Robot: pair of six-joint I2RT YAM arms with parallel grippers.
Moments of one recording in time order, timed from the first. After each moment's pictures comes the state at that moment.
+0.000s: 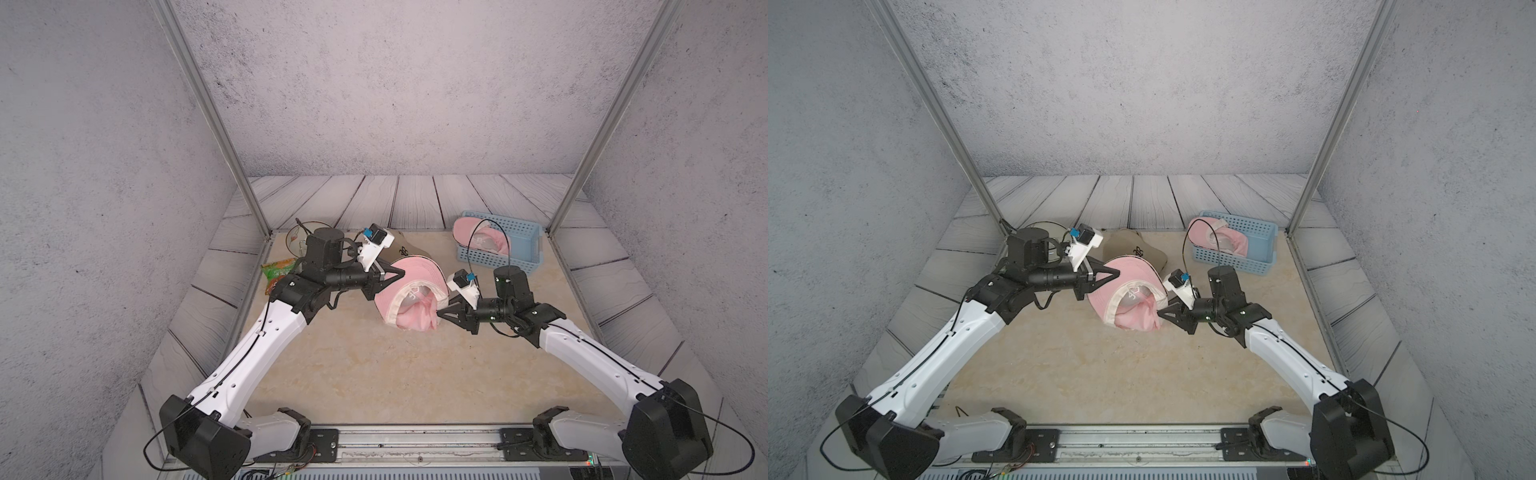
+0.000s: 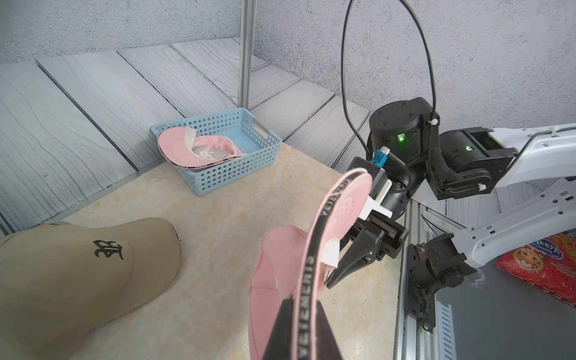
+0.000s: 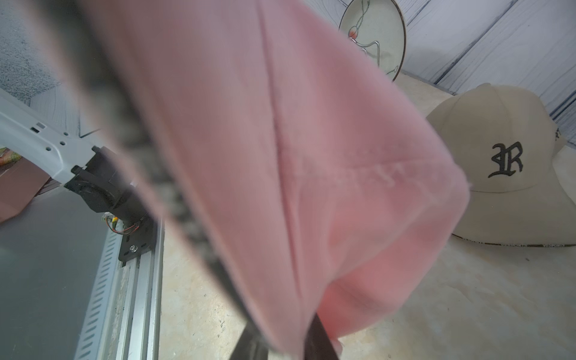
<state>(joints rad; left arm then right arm) -0.47 1.25 1.26 -0.42 0.74 0.03 0.43 1.23 0.83 -0.23 -0.83 -0.25</state>
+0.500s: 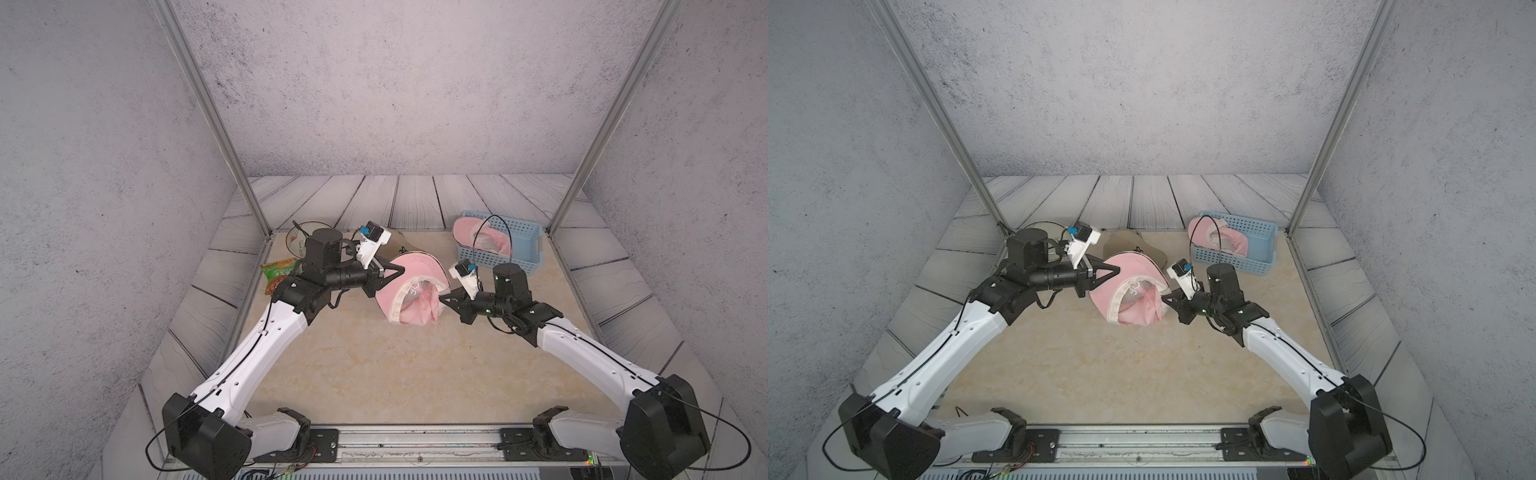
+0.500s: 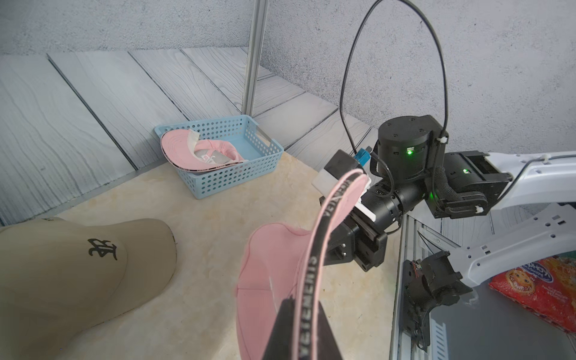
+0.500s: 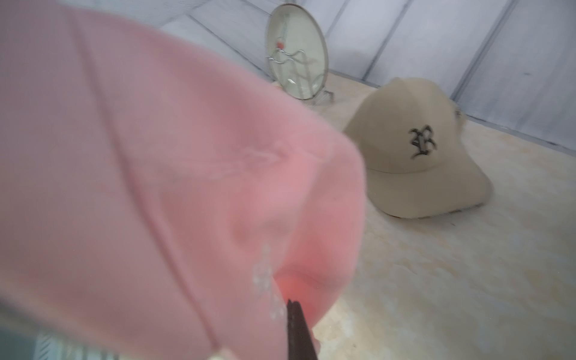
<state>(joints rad) -0.45 1.25 1.21 -0.32 0.73 -0.09 0.44 1.26 0.85 -0.14 -0.47 0.00</state>
